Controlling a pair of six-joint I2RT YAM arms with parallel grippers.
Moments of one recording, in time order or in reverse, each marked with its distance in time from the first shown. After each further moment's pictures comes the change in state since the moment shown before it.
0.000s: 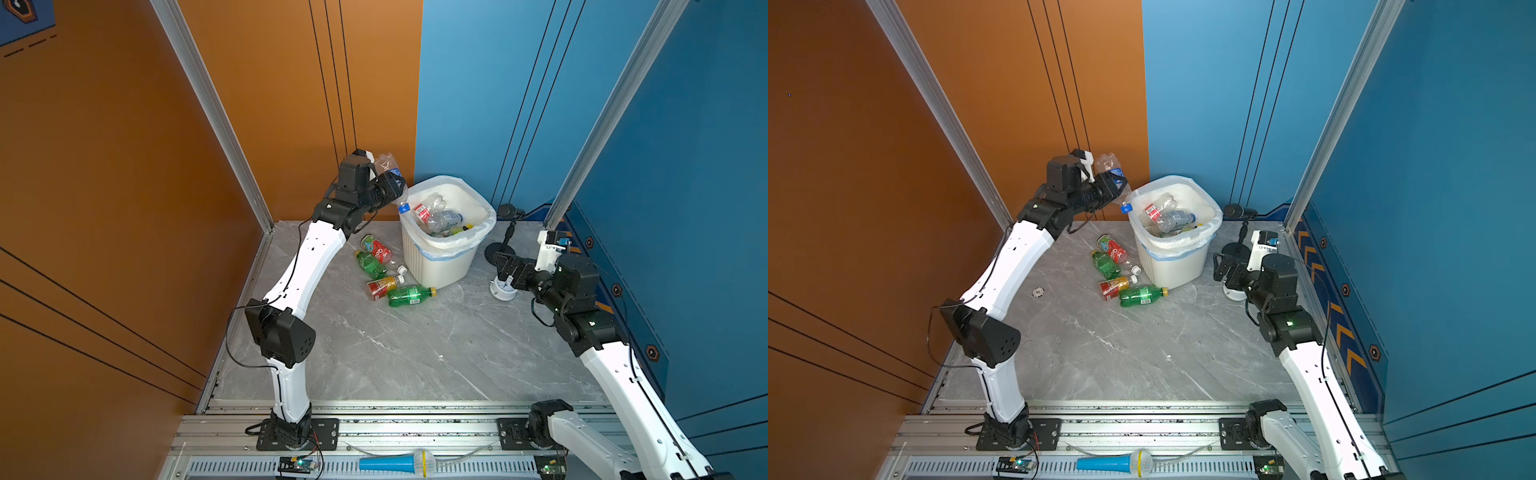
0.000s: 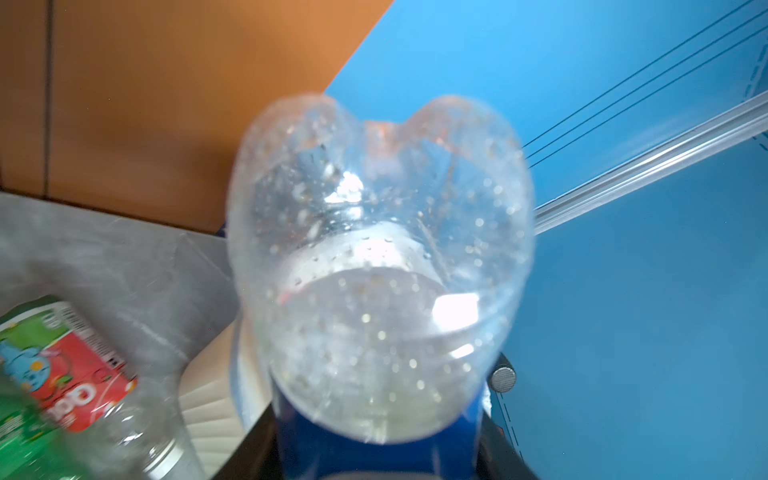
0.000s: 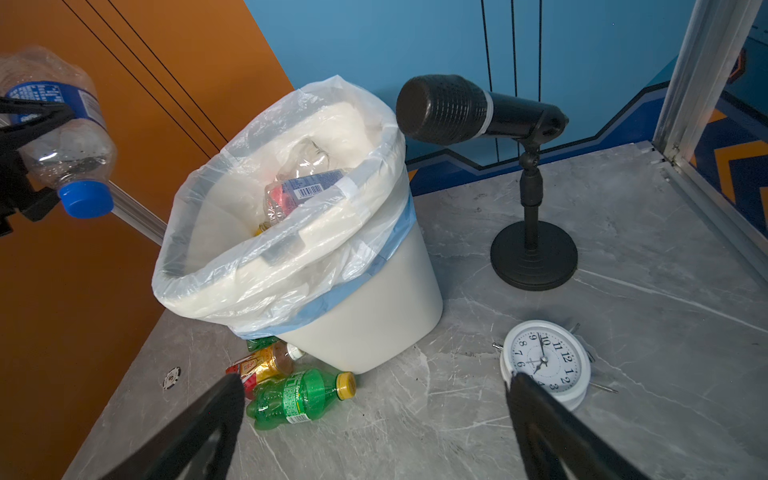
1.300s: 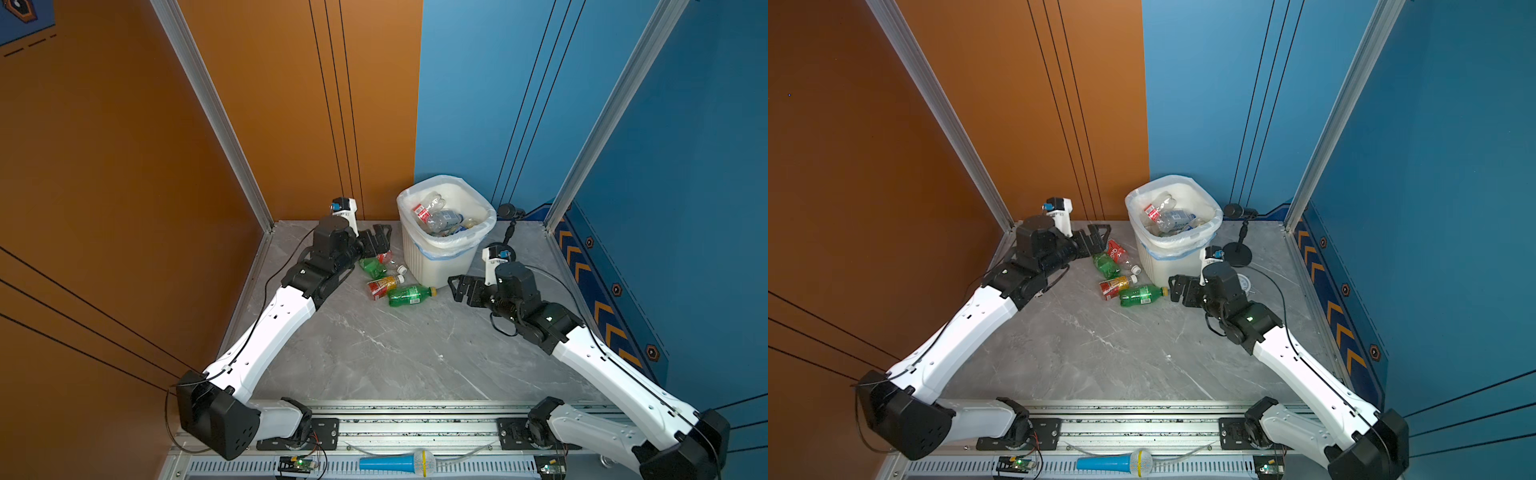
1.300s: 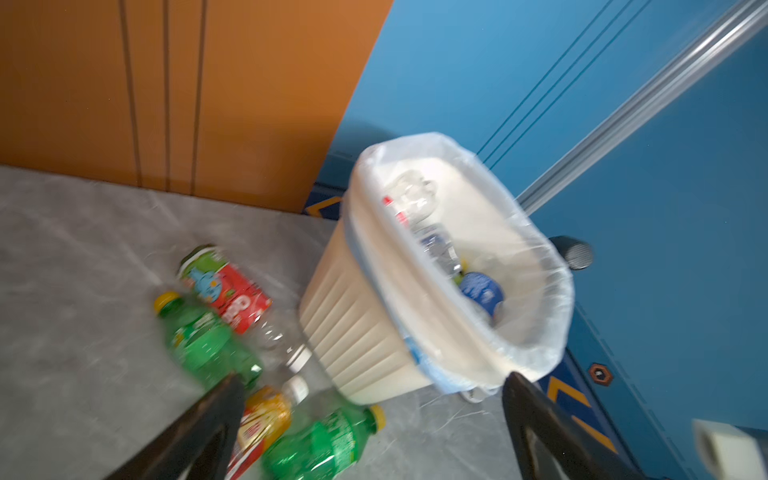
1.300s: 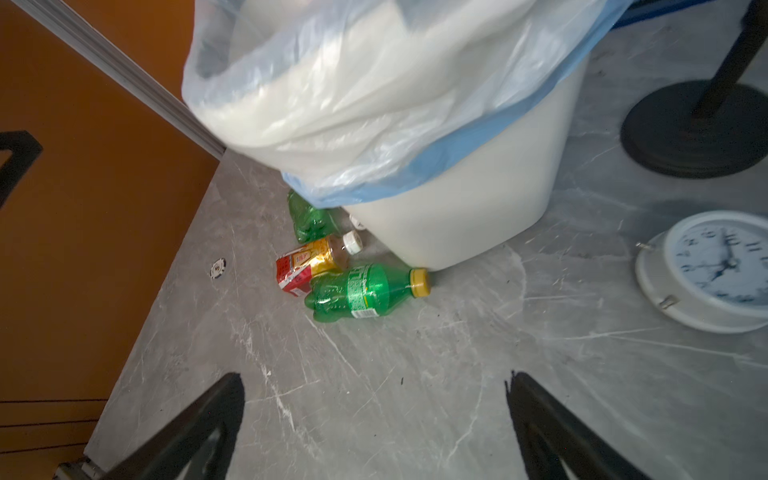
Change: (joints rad) left arm 0.035 -0.685 -1.050 0.294 -0.171 0.245; right arm 0.487 0.193 -0.002 -0.066 0.227 0.246
